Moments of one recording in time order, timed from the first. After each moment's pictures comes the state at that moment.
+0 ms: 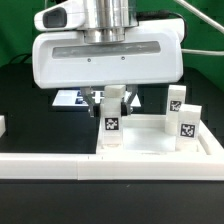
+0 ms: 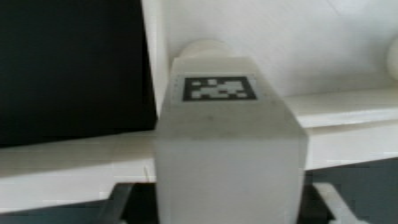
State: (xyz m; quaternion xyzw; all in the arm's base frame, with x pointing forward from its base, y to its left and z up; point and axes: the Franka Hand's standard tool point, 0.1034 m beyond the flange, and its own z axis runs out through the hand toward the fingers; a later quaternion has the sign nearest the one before) arm 0.630 -0.011 0.082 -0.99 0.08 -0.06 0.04
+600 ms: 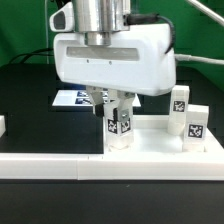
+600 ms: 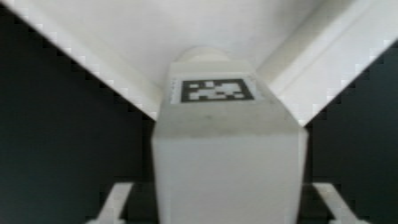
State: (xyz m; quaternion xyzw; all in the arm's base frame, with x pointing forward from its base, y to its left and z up) arm 0.631 -0.011 0.079 -0.89 0.45 -0.04 0.05
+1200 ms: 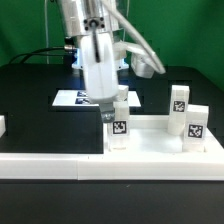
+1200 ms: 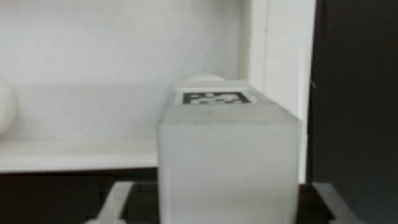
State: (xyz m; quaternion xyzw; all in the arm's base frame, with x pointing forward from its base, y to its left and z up) arm 0.620 -0.015 0.076 -0.67 0.73 0.03 0.09
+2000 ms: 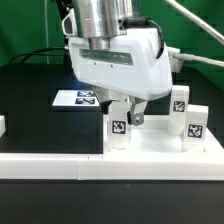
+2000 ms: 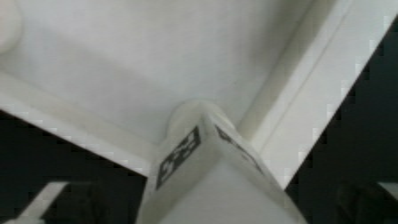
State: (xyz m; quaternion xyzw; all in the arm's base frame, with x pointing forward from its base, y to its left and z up) arm 0.622 0.003 0.076 -0.89 0.45 0.00 0.07
